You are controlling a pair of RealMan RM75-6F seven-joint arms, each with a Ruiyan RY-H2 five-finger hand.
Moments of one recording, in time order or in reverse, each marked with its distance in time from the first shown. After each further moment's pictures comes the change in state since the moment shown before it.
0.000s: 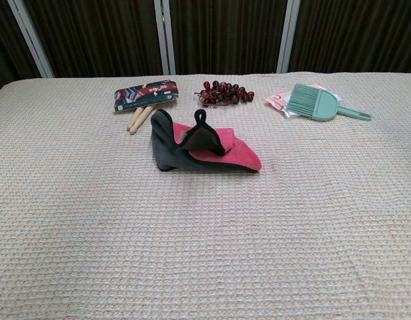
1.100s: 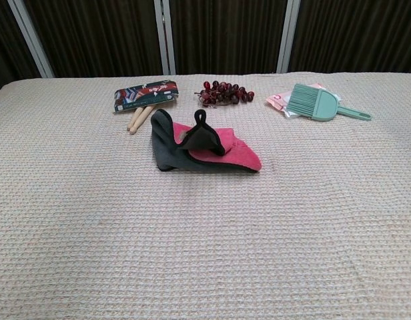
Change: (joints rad) left arm 0.000 -0.020 -0.023 0.029 -0.006 0.026 0.001; right arm -0.003 -0.012 0.017 0.011 0.055 -0.021 -0.048
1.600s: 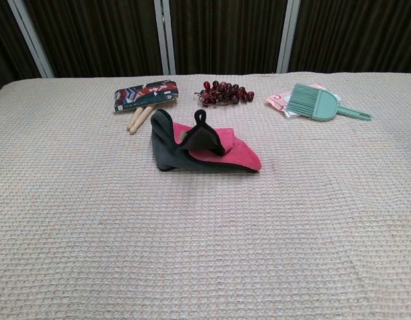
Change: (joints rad) left arm -0.151 -0.081 -0.093 -0.139 -0.059 -0.134 0.216; right arm 0.017 -0.041 0.002 0.020 0.043 -0.056 -0.056
